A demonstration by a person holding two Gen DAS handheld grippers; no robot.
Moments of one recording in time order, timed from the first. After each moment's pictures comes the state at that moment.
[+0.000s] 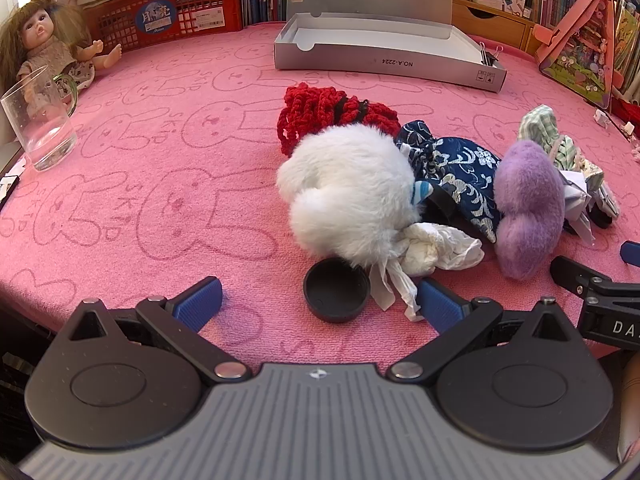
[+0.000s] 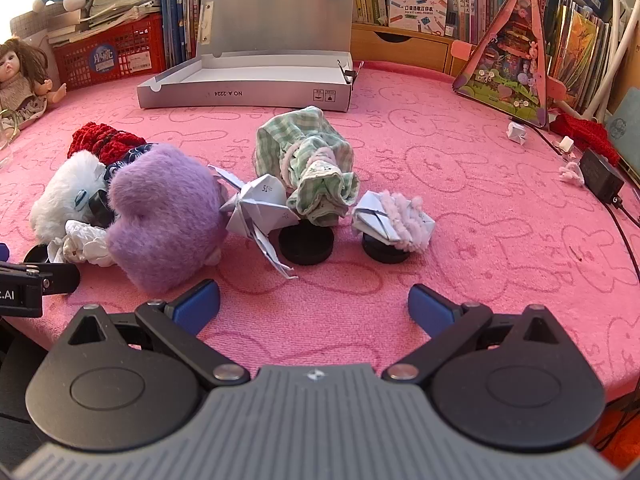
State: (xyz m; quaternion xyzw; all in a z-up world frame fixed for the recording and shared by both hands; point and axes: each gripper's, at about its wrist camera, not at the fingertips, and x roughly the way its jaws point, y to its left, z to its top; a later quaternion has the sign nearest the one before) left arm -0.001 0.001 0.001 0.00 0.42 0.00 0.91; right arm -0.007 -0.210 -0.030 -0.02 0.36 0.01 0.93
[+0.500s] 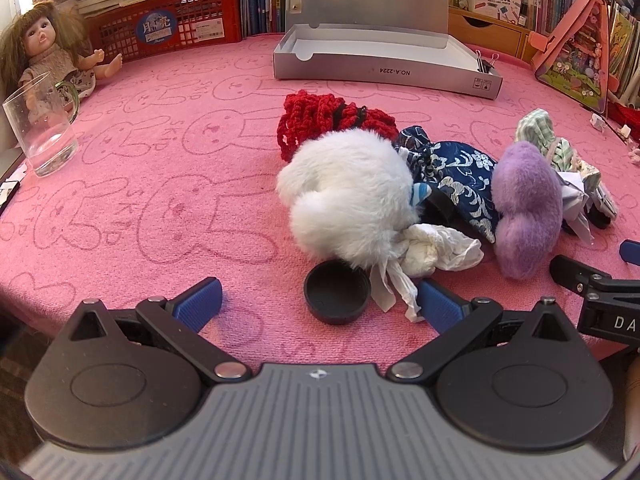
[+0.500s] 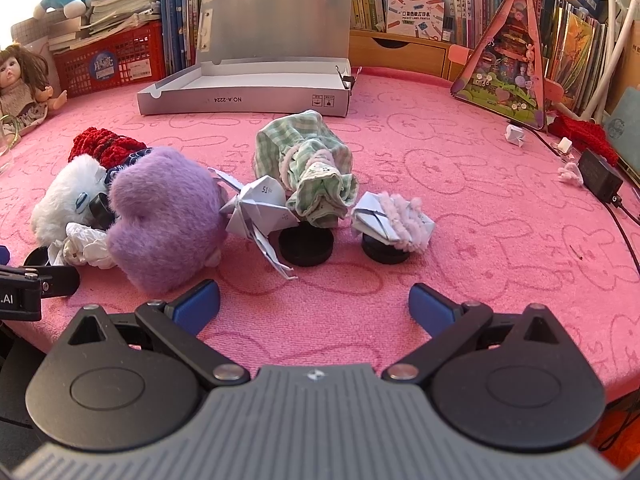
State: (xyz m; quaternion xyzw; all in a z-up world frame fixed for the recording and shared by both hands) left arm -0.006 0.006 -0.006 0.01 0.39 0.00 0.92; right arm -0.009 -0.209 -0.032 -0.01 0.35 0.01 0.94
